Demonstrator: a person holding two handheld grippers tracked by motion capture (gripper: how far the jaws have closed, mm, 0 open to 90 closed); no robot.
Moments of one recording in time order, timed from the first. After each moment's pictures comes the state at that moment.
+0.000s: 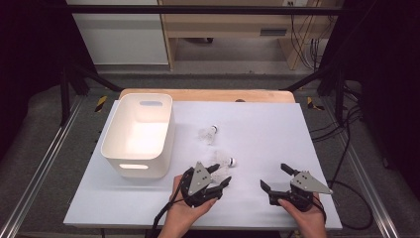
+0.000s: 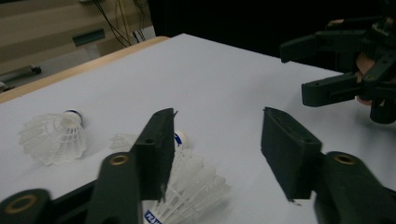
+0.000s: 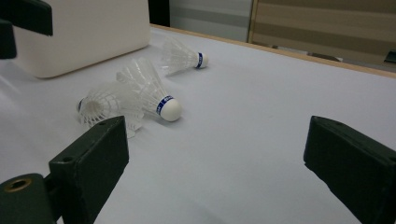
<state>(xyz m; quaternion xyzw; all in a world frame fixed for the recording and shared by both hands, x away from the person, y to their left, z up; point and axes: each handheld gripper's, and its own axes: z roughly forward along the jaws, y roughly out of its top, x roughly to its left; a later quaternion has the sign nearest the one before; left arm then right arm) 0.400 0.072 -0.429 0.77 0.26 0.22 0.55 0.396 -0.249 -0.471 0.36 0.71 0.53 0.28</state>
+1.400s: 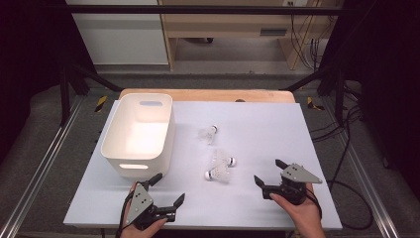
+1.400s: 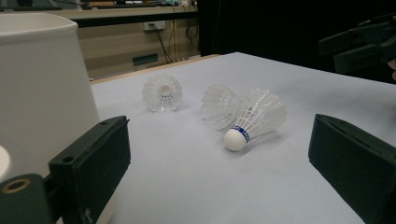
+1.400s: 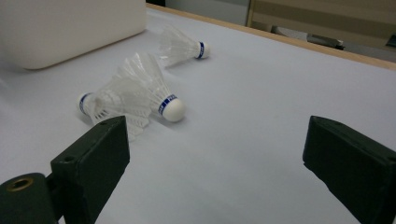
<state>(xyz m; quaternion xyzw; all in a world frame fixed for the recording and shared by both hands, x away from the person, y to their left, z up) 0.357 0.189 -0.463 0.70 0.30 0.28 0.58 0.410 -0.225 -0.449 0.38 0.74 0.49 0.27</state>
